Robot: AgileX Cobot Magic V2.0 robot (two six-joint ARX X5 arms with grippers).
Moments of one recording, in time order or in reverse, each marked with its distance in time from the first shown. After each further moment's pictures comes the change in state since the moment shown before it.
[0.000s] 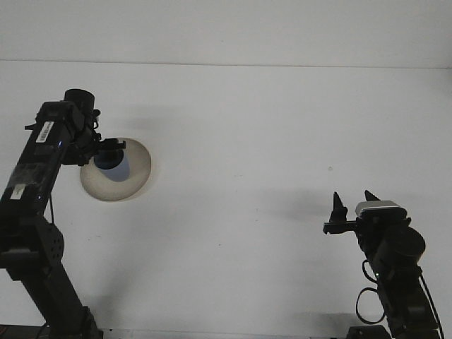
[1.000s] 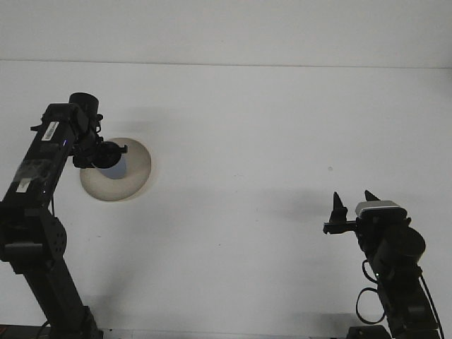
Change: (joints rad) left arm -0.002 0.067 -0.019 0.006 -0.031 -0.003; right arm 0.000 0.000 0.000 0.000 0.000 0.000
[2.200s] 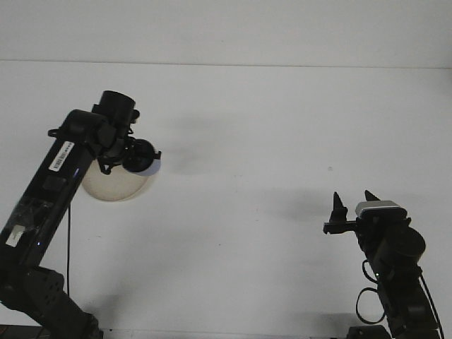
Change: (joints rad) left arm -0.257 -0.269 0.000 -0.057 0.019 -0.022; right arm 0.000 0.000 0.000 0.000 0.000 0.000
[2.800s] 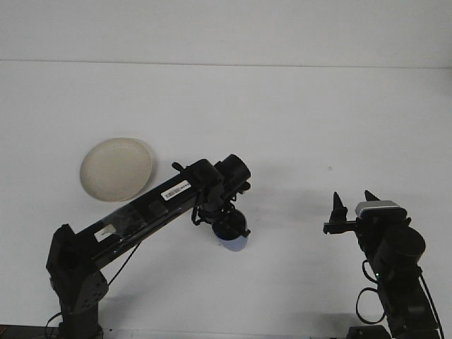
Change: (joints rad) left arm -0.598 0.177 -0.076 0.043 0.183 -0.013; right arm 0.000 0.000 0.000 0.000 0.000 0.000
